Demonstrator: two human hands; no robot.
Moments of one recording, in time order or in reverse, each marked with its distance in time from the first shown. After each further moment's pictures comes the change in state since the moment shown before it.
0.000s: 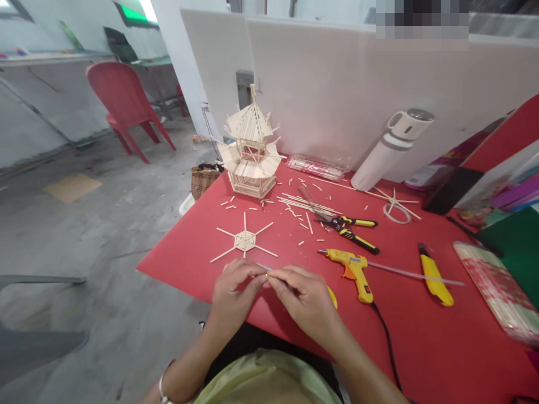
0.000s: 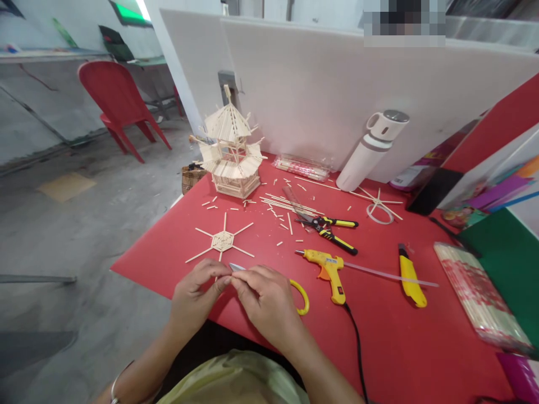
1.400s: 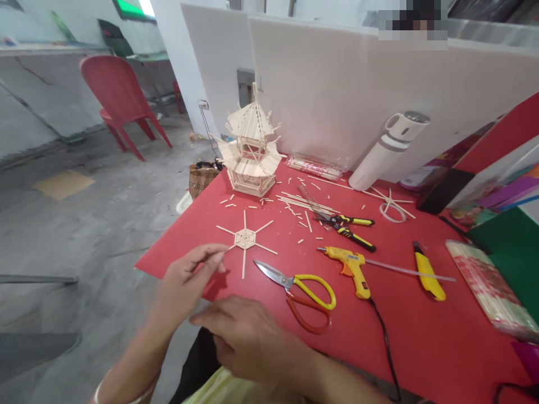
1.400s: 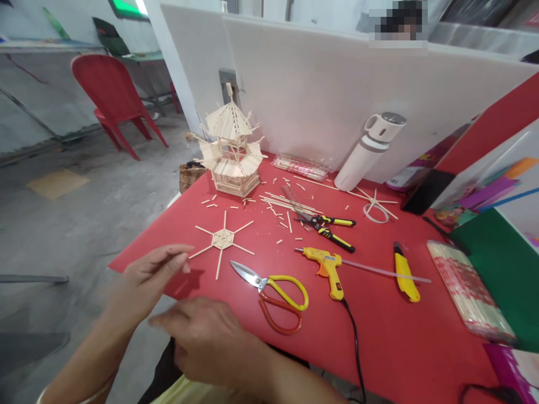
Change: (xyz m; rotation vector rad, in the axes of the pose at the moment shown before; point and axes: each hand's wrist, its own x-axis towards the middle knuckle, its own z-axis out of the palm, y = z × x) left_hand 0.013 -0.004 -0.075 0.045 0.030 -0.310; right_hand -0.012 -0.034 0.080 -0.124 -0.375 -0.300
